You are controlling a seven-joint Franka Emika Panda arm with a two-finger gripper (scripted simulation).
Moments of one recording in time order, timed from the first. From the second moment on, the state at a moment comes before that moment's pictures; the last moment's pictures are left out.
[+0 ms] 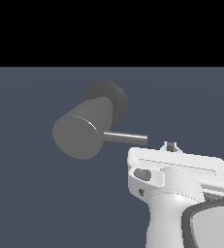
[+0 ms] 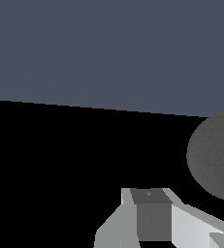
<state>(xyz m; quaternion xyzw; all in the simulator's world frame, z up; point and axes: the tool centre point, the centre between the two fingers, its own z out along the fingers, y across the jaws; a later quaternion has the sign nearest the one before) -0.130 -0.156 0.099 0.08 0.66 -0.15 0.73</state>
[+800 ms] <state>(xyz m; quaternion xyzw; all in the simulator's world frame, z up) -0.126 -0.092 0.098 0.06 0.68 -0.09 0.73</state>
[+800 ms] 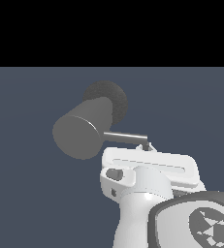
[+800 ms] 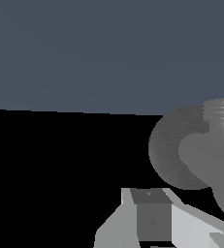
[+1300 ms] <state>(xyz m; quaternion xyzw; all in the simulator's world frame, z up) -0.134 -0.078 0.076 0.07 0.70 -0.08 0.70</state>
